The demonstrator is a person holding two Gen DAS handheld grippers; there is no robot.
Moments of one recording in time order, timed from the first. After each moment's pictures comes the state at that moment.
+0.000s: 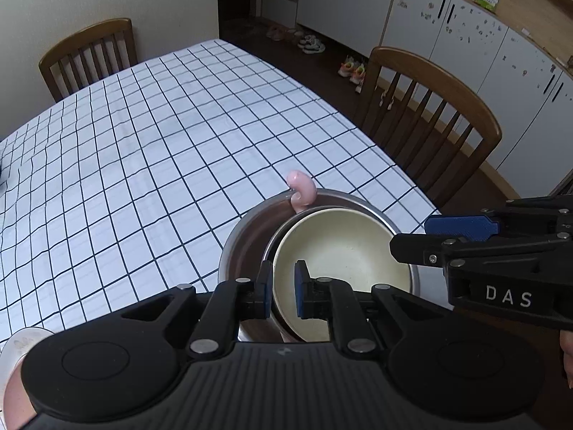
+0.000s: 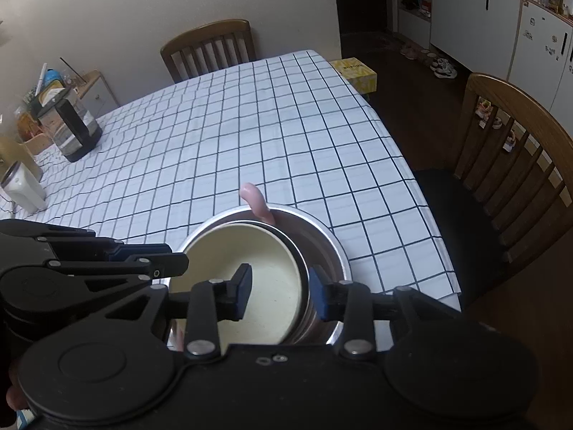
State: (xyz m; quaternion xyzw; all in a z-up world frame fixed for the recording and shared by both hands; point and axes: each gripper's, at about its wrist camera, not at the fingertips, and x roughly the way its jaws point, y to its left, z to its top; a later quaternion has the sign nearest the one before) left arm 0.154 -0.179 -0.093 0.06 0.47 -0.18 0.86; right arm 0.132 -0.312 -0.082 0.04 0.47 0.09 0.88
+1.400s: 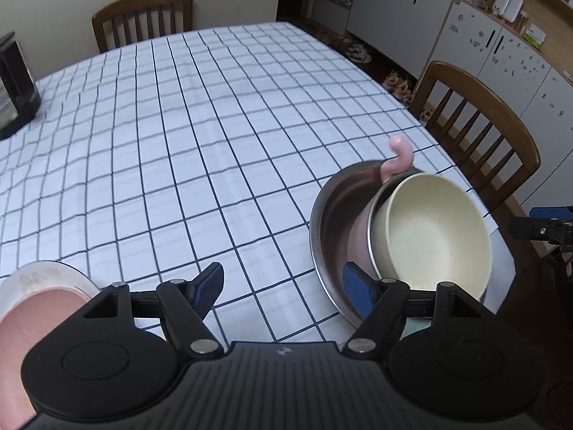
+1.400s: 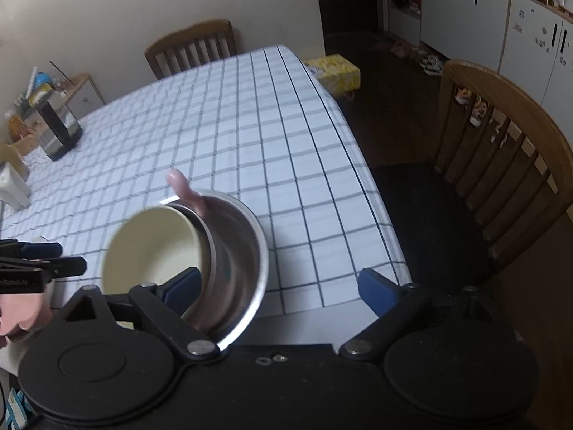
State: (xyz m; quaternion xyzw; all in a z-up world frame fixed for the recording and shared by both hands) left arm 0.149 -0.105 -0.142 0.00 0.48 -0.11 0.87; right arm 0.131 -0.379 -0.114 0.05 0.48 0.08 0.87
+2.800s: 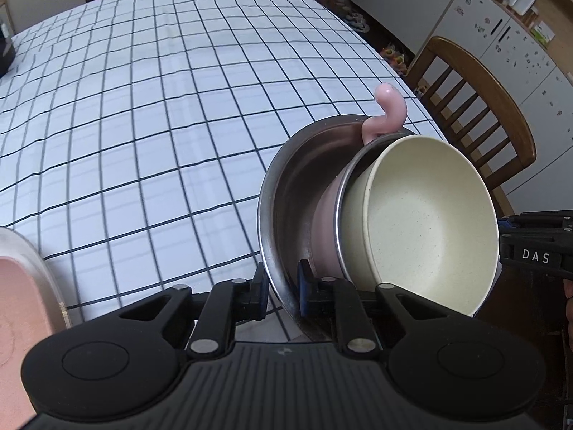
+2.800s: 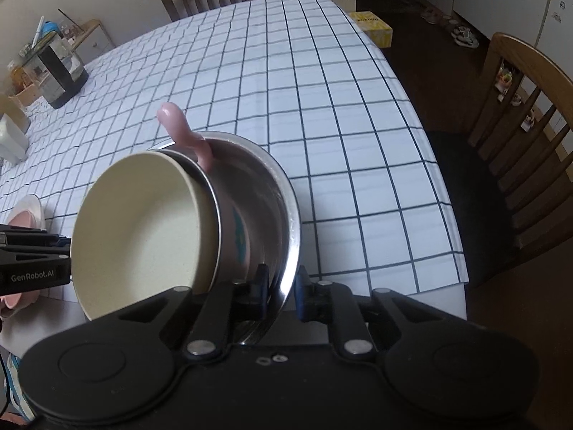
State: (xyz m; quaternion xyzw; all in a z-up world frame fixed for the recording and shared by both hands) left arm 0.166 -0.122 -0.166 -0.04 0.54 -0.13 0.83; right arm 0.163 -0.336 -0.149 0.01 0.54 0.12 0.83
